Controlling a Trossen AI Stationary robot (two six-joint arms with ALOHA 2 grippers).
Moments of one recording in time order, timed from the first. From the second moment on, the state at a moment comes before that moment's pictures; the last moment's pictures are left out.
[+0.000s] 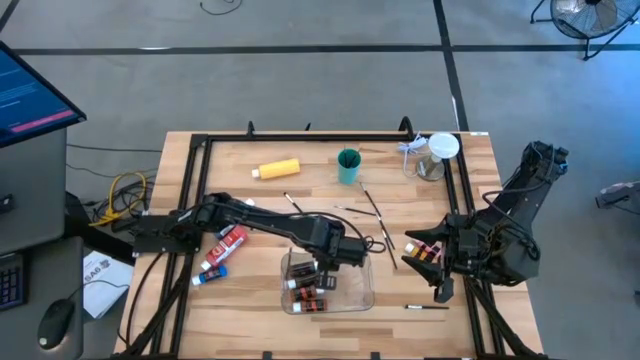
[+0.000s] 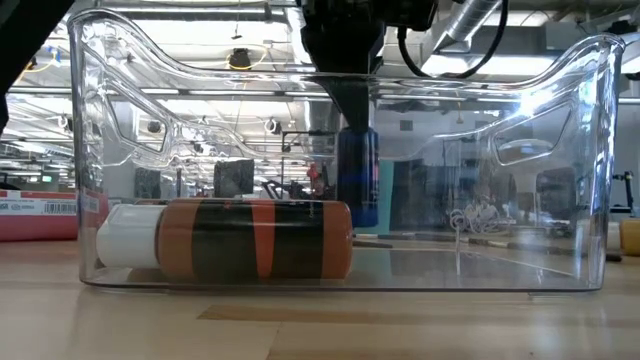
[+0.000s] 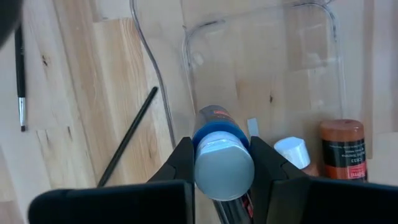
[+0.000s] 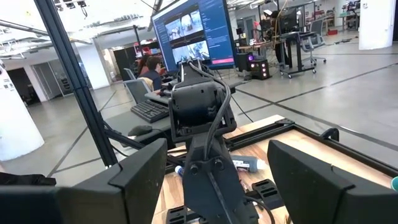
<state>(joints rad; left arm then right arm) -0.24 2.26 2.12 -1.20 -0.09 -0.09 1.00 1.08 0.89 0.27 1.25 0.18</state>
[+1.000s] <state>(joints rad) -0.23 2.25 2.05 -1.19 -0.09 -0.18 1.00 1.08 0.89 0.27 1.25 0.18</state>
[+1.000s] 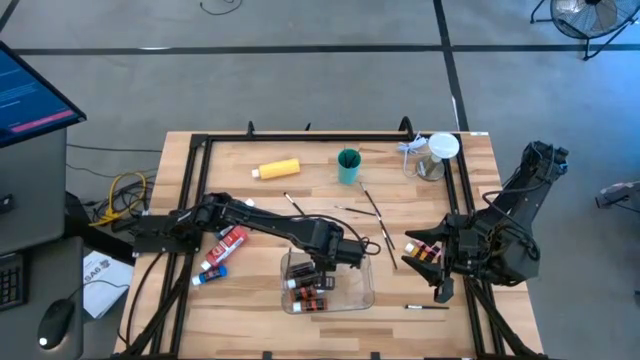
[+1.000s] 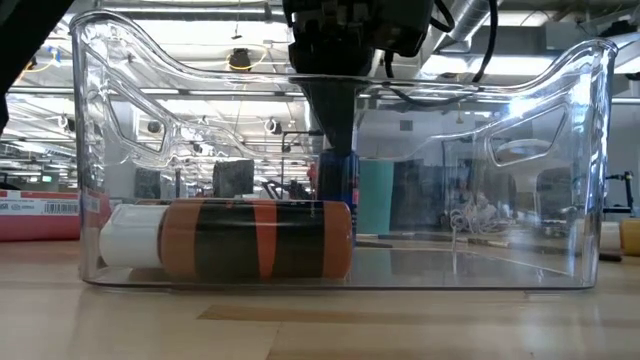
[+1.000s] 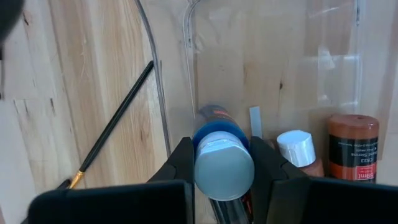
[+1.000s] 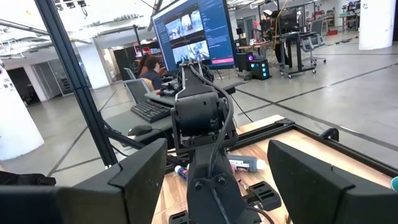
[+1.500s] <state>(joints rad) -0.24 2.25 2.05 -1.19 -0.09 -0.19 1.00 1.08 0.89 0.26 1.25 0.18</state>
